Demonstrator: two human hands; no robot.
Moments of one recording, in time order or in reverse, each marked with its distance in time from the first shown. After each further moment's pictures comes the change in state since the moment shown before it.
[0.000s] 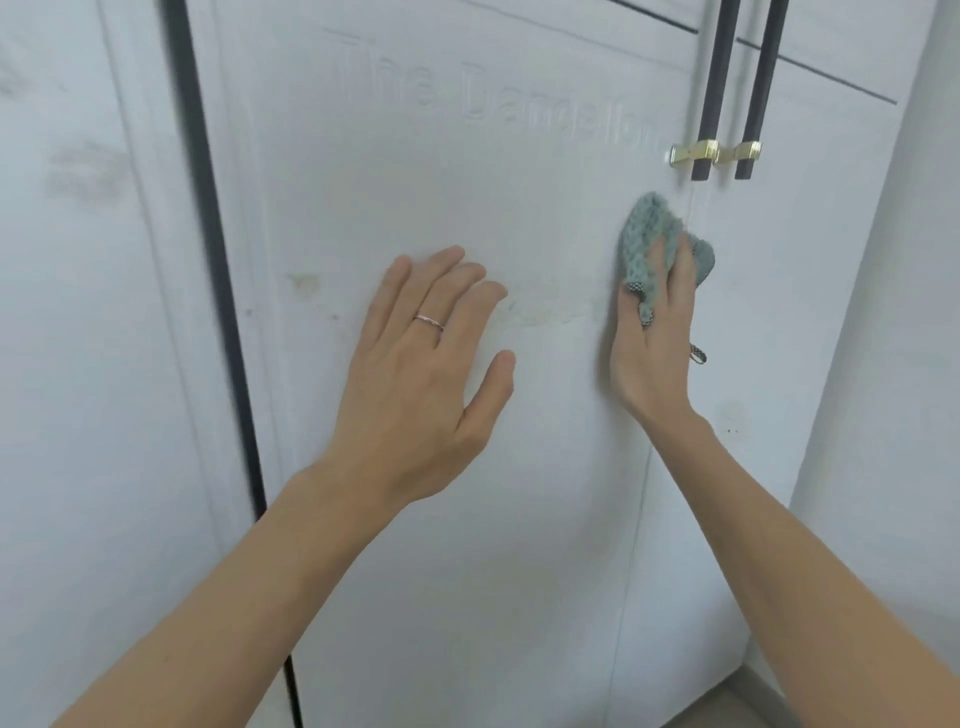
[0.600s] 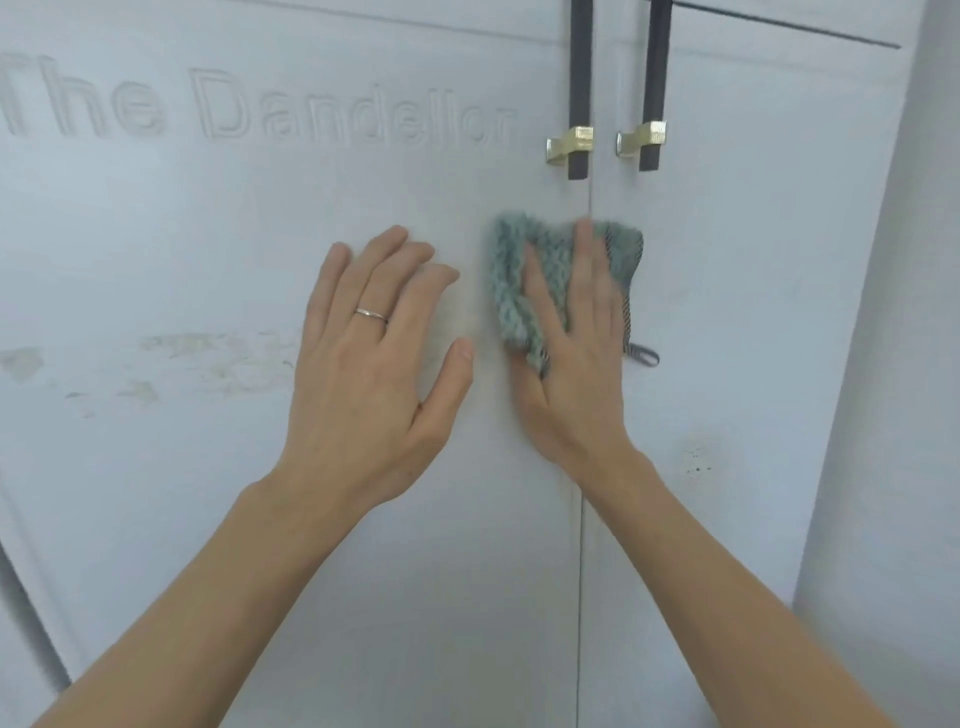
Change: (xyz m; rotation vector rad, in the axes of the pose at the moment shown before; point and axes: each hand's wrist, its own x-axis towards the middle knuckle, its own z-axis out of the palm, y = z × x) left_hand 0.068 0.054 0.080 0.131 0.034 -0.025; right_hand 0.029 0.054 -0.010 -0.187 -0.062 -0.408
